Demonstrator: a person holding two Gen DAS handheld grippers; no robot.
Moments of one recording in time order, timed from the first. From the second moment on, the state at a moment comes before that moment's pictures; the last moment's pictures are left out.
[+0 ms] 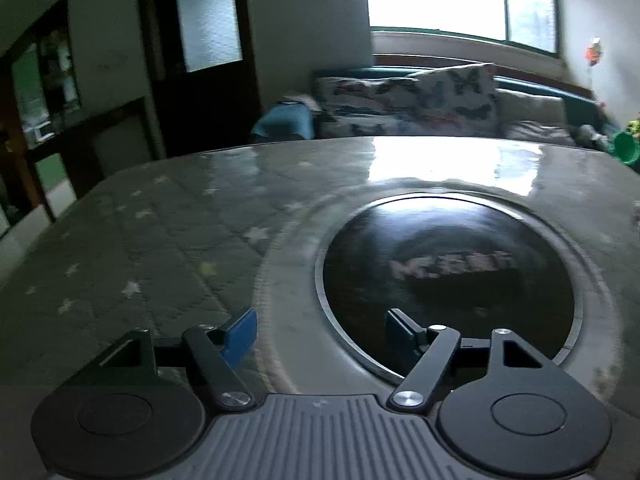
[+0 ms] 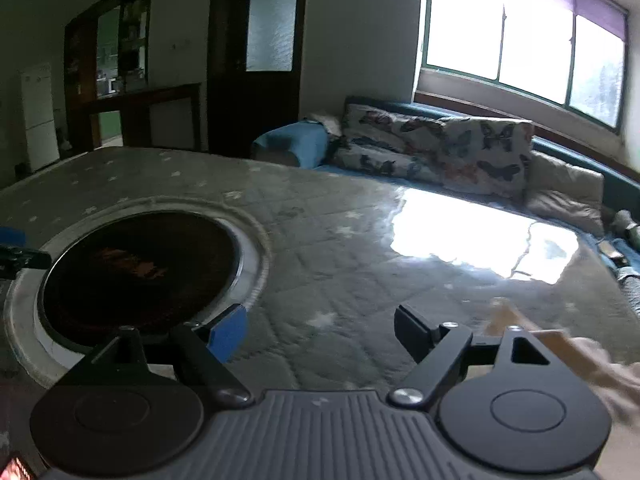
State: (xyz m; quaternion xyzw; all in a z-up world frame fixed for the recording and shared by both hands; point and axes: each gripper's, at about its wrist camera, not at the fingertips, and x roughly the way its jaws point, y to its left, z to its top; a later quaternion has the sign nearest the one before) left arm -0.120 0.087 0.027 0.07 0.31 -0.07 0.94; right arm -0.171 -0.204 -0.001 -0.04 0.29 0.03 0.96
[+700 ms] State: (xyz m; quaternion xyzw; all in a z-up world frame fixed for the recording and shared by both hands) left arm -0.092 0.105 0.012 0.05 0.34 -0.05 0.94; right arm -0.132 -0.215 -0.035 -0.01 0.33 -0.01 0.94
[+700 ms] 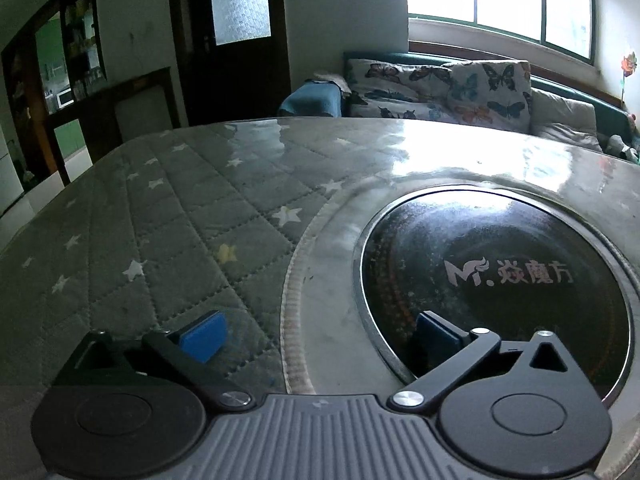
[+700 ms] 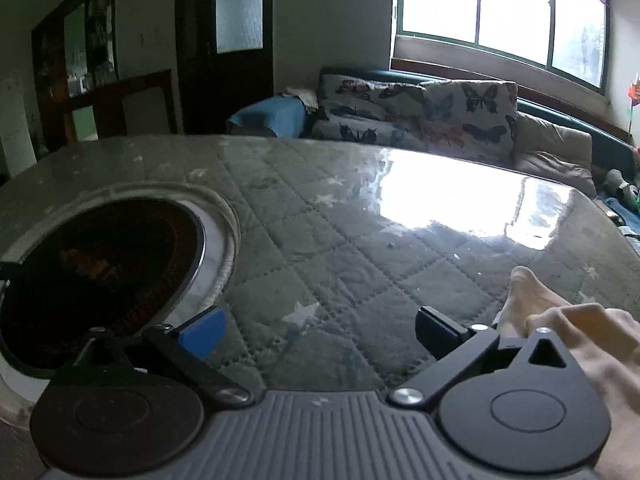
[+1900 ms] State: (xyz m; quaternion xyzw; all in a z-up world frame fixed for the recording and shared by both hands) left arm -0.091 0.102 0.011 0.05 0.34 -0.05 0.94; right arm -0.121 -0.217 -0.042 0.00 0.35 -0.01 0.94
